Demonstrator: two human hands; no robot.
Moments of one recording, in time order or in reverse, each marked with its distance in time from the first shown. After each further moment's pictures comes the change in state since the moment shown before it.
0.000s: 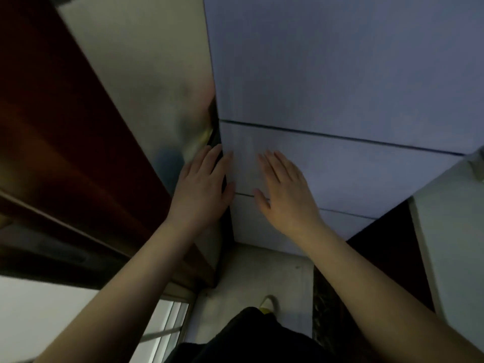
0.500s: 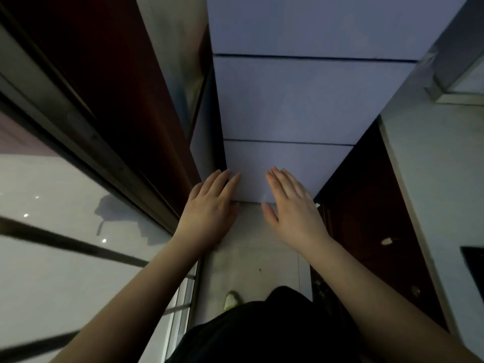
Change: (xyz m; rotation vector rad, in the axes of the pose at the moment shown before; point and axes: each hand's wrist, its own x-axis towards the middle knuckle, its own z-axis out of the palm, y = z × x) left_hand -0.220 0.014 -0.015 -0.016 -0.209 0.152; right_hand -0.214 -0.116 0.006 0.026 -0.109 0.230
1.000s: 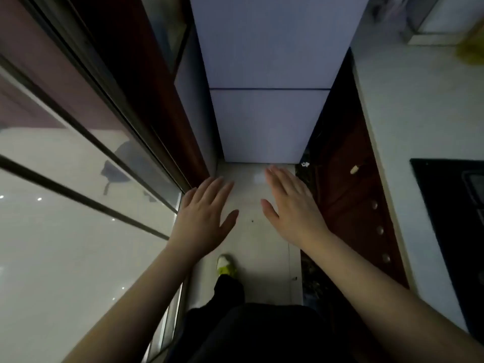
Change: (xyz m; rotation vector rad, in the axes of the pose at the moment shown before) left_hand -0.222 0.139 -0.006 -0.023 -0.056 -0.013; right_hand -0.248 0.003 -0.019 0.036 -0.069 -0.021
